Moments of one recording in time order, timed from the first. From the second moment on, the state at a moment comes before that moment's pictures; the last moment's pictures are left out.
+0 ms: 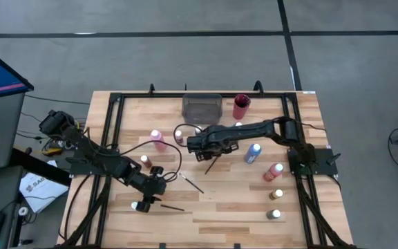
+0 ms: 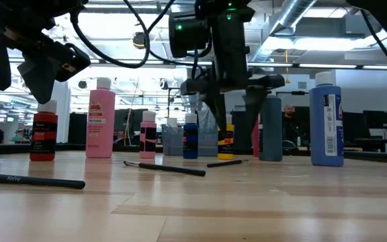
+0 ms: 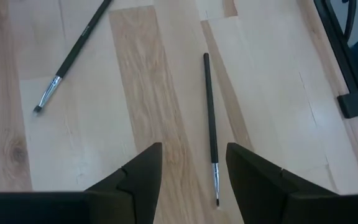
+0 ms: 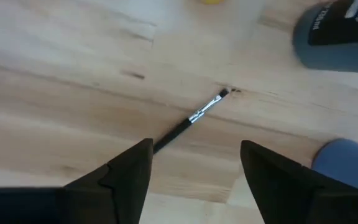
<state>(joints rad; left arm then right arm) -0.54 1.36 0.75 -0.38 -0.07 -0.29 0.00 2.17 1.79 -1.27 0.12 1.29</state>
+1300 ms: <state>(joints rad) -0.54 1.30 0.75 -0.51 -0.05 0.00 -0.03 2.16 1.53 -1.02 0.22 1.68</state>
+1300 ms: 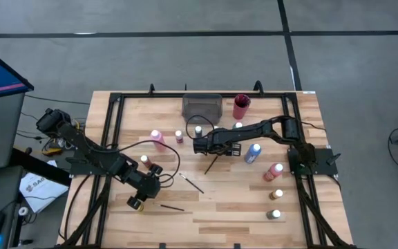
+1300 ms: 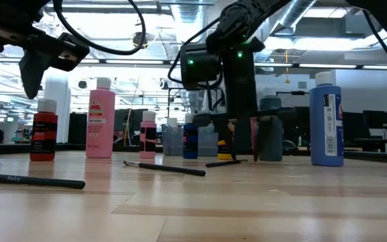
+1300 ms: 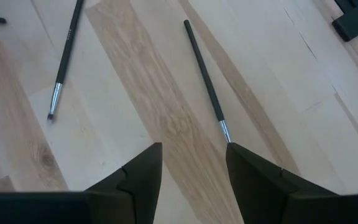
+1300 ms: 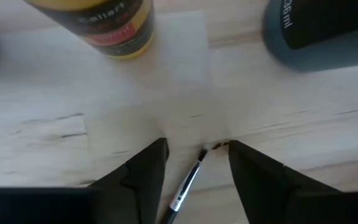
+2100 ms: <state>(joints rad) -0.54 1.30 0.75 -0.51 -0.06 -0.03 0.01 2.10 1.51 -1.05 0.16 1.58</state>
